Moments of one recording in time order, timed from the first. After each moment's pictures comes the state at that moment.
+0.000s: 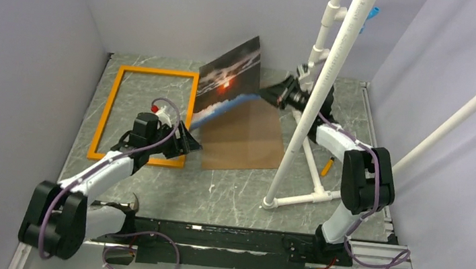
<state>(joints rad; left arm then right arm) -0.27 1.19 0.52 0.05 0.48 -0.72 0.23 1.71 1.16 0.63 -0.83 1.21</state>
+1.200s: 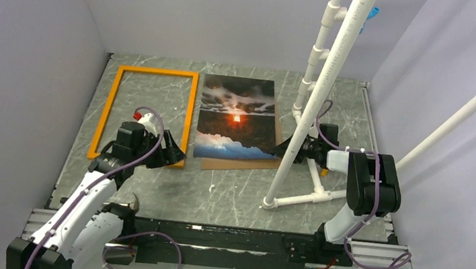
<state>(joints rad) -0.22 0.80 0.54 -0.42 0.30 -0.57 0.04 1.70 0.65 0.29 -0.85 0.76</state>
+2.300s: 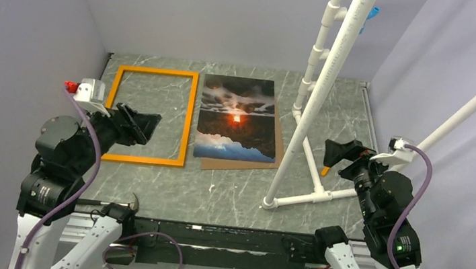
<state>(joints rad) -0.22 0.59 1.16 -0.68 0.17 -0.44 0.27 0.43 0.96 -0.65 0.16 0.44</state>
